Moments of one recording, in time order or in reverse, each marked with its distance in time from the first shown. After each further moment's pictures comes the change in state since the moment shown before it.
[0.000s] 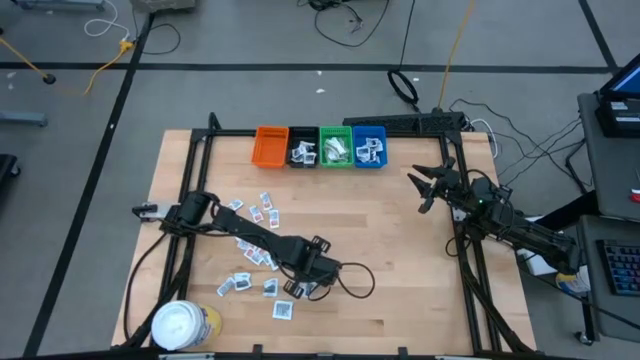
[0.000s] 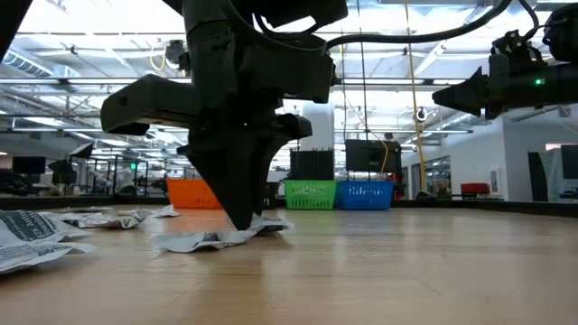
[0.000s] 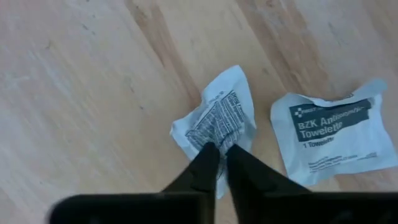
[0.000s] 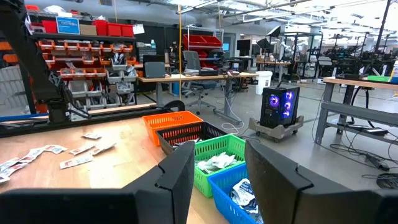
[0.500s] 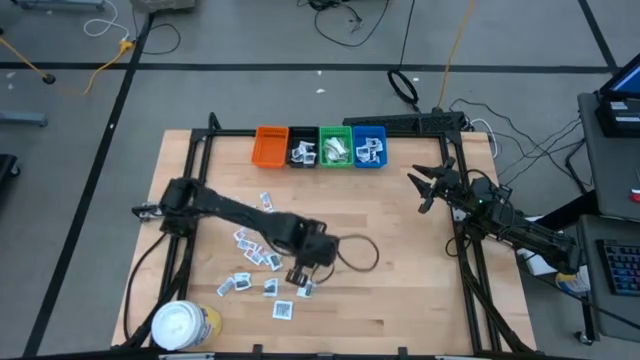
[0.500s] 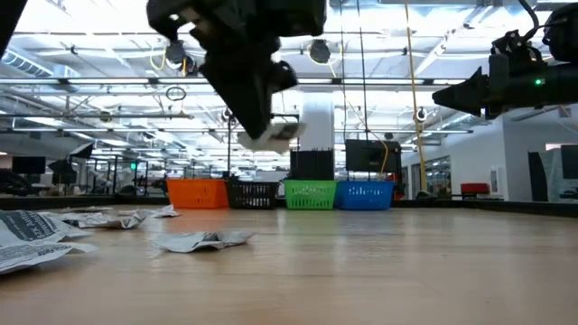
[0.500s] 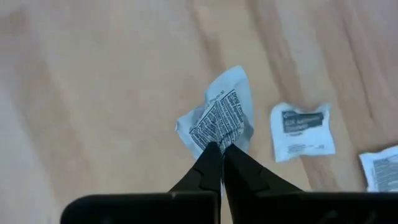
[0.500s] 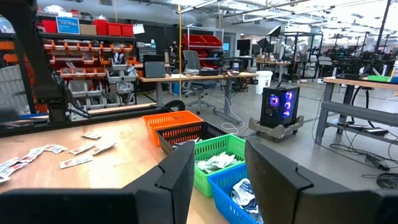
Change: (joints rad) left arm 0.079 -0.165 0.048 -0.114 0.044 -0.114; right arm 0.000 0.000 0.000 0.000 0.000 0.000
